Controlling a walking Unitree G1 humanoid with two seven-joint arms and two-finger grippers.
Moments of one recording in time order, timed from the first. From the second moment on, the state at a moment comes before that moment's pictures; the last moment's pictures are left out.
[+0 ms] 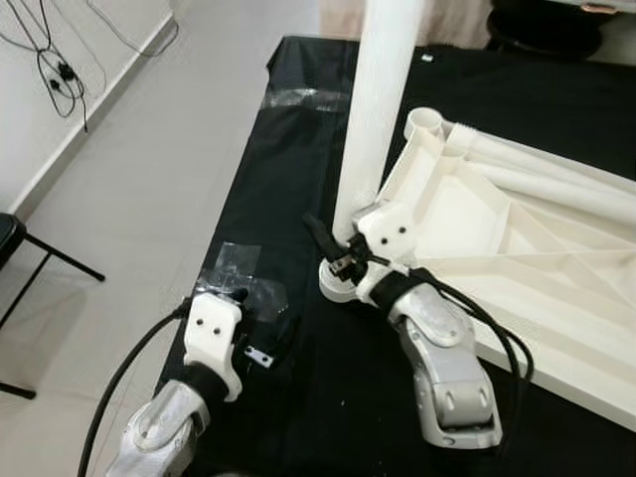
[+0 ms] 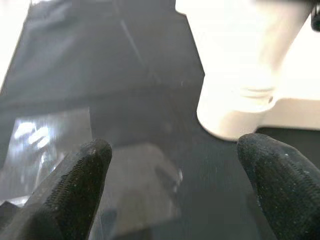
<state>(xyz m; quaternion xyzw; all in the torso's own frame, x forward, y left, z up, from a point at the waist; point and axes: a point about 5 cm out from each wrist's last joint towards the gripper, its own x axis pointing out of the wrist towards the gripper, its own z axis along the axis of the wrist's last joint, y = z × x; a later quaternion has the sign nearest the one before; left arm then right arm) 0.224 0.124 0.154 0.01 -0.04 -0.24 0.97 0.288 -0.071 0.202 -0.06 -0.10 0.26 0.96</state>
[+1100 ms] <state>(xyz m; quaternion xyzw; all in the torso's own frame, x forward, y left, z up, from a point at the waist) 0.144 0.110 0.202 -0.02 -0.07 -0.36 0.93 0.363 -0.096 0.263 -0.07 -0.05 0.69 0.72</state>
